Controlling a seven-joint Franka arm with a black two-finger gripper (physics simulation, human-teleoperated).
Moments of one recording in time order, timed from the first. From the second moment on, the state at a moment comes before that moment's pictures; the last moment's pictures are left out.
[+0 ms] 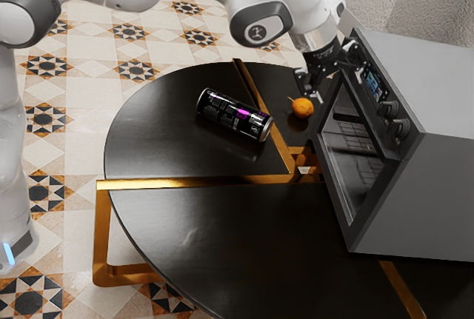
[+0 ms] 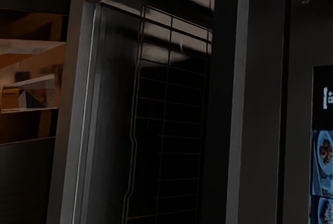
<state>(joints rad) -0.02 -0.02 -0.11 -1.73 0.09 2.42 -1.67</state>
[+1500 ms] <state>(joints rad) -0.05 -0.24 -0.07 -2.12 -0.05 2.43 -1.65</state>
